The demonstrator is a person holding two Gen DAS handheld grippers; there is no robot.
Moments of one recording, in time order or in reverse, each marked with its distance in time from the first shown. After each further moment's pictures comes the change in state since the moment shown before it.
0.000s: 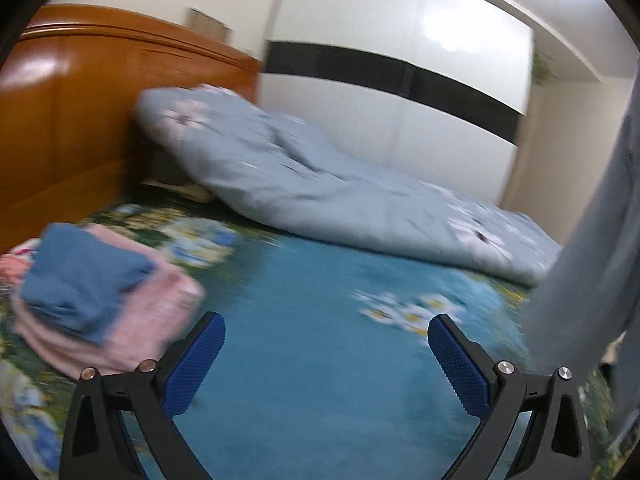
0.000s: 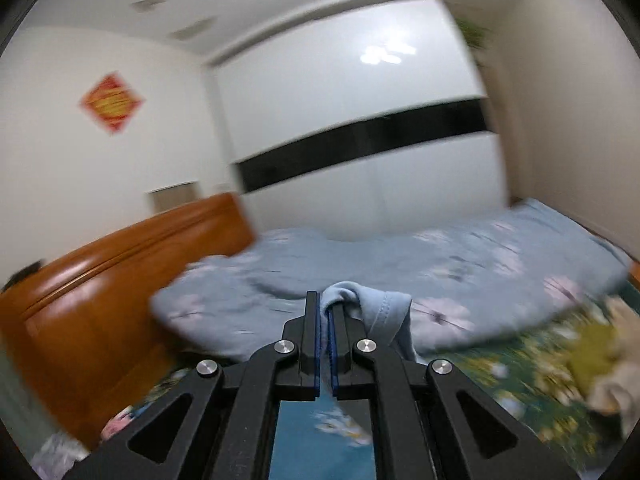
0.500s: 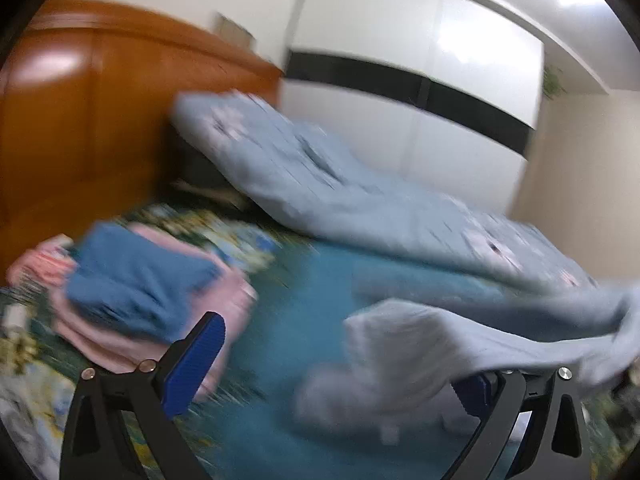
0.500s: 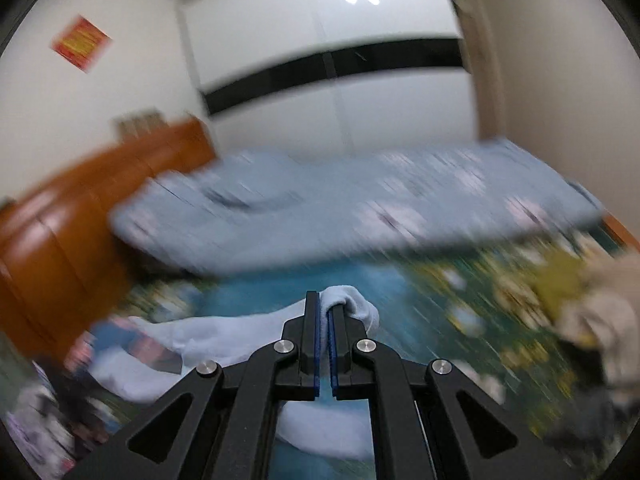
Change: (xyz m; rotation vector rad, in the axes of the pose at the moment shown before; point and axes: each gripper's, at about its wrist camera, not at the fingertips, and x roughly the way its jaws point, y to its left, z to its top) left arm -0.029 0.038 -0.013 -0.001 0.075 -0.077; right arm -0.041 -0.130 -0.165 0.092 0.337 -0.240
